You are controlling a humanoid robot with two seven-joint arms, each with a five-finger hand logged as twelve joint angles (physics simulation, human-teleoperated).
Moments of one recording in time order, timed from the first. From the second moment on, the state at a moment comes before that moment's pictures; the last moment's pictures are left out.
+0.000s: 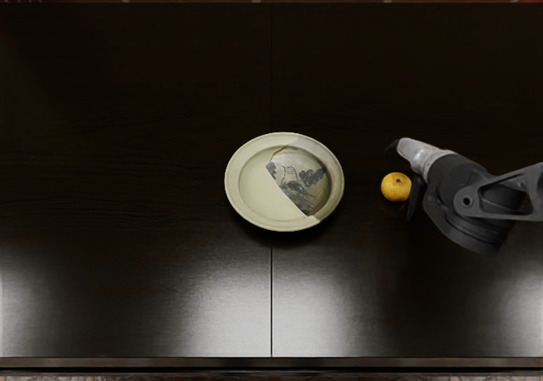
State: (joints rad) left arm -0.08 0.00 0.47 -0.17 -0.02 -0.33 0.08; right arm 1.61 -0.50 -0.65 1.67 -0.53 -0.61 -0.61
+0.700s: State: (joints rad) left arm -0.08 0.00 0.47 -0.17 -0.02 -0.33 0.08; right arm 1.58 -0.43 -0.65 1.55 -0.50 -0.61 -0.61
